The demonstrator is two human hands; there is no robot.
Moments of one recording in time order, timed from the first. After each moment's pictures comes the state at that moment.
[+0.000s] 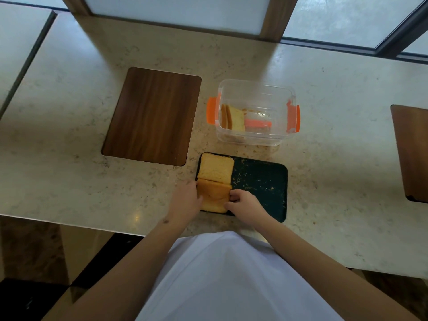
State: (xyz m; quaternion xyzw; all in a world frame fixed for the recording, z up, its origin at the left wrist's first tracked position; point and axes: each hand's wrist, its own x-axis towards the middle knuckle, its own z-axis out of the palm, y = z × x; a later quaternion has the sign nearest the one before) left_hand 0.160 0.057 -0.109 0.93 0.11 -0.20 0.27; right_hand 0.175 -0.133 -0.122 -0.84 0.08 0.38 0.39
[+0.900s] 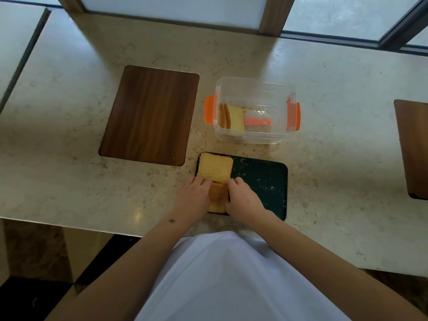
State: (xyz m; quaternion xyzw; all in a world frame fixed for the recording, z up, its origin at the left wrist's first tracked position) left_hand 0.166 0.046 -0.106 0.97 -0.08 -0.14 0.18; right_hand 0.188 -0.119 -0.108 -0.94 -0.11 0.27 0.19
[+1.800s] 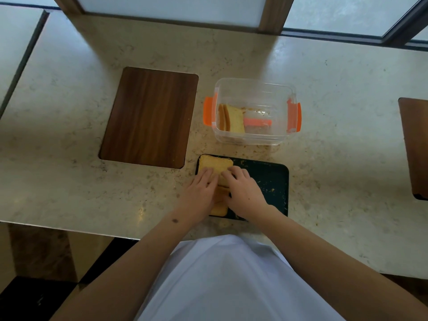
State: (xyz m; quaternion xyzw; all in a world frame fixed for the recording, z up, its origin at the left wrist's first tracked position) left_hand 0.176 0.041 -0.112 0.97 -0.14 -0.15 0.15; right_hand 0.208 -0.127 -0.112 -0.95 -0.19 0.19 0.18
